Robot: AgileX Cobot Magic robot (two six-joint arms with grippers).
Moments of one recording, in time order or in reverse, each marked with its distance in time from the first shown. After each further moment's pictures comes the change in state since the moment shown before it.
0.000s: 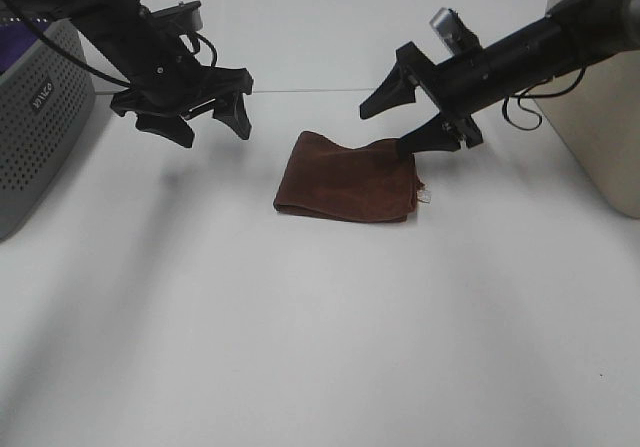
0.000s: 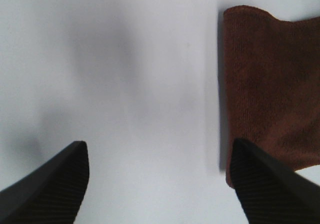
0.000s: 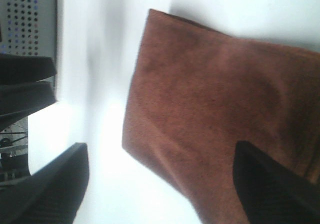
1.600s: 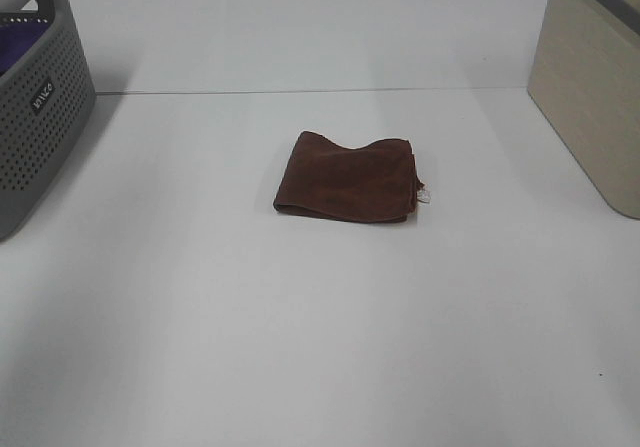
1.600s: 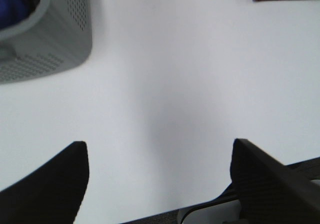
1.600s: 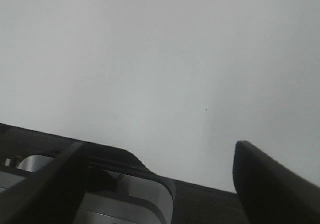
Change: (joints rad) left arm 0.000 -1.287 0.707 0.403 0.401 -0.151; right arm 0.050 -1.441 0.876 -0.876 0.123 0.491
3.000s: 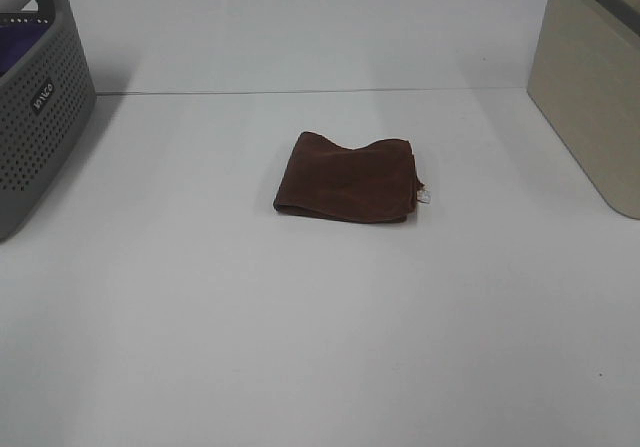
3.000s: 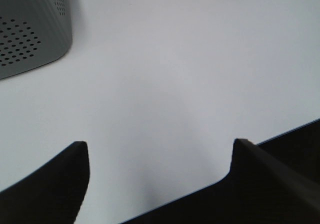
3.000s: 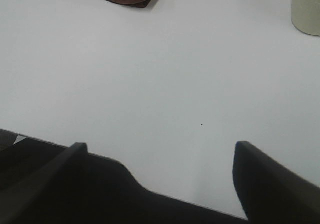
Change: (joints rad) left arm 0.000 -0.736 0.555 -0.068 -0.126 0.149; right arm 0.000 -0.633 0.302 0.008 -0.040 -0.075
